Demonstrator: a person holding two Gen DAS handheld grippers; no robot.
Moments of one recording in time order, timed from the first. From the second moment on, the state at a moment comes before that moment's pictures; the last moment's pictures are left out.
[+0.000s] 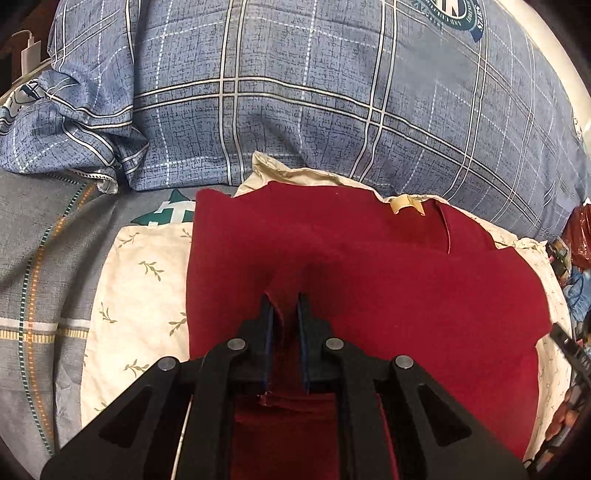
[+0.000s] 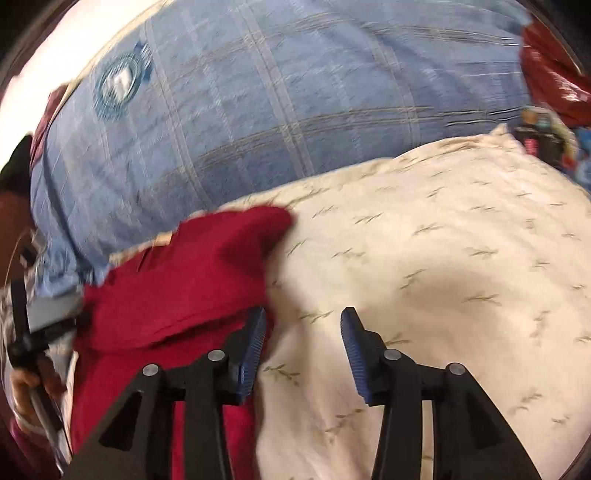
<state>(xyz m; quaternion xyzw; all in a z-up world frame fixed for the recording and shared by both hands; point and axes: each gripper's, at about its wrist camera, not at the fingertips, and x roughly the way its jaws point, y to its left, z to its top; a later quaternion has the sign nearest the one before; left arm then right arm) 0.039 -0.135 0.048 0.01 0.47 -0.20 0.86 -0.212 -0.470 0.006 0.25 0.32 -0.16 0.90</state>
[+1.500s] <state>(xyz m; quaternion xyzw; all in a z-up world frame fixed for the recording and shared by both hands) 0.038 -0.153 0.042 0.04 0.46 -0.19 0.87 -0.043 -0.400 -0.012 0.10 0.40 -0.07 0.91</state>
